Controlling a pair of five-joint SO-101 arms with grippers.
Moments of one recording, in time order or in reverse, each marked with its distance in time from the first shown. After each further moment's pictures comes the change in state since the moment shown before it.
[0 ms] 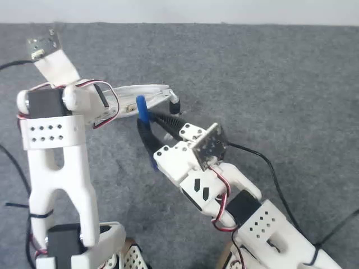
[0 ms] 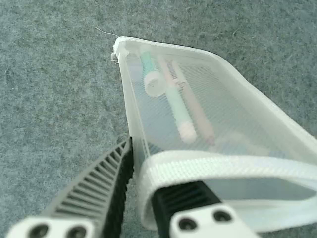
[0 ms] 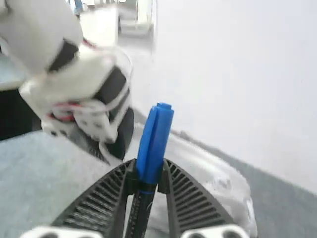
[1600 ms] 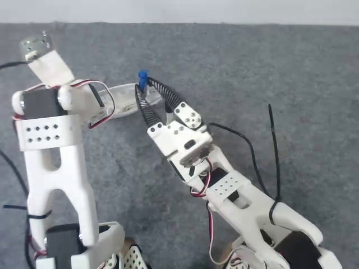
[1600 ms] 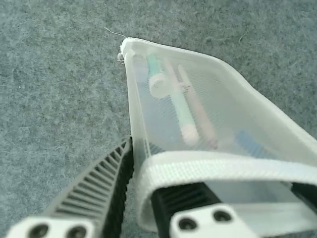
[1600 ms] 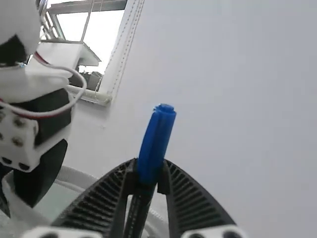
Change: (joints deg) left arm -2.0 0.1 0.0 0.0 0.0; right arm 5.8 38.2 -0.8 -59.4 17.1
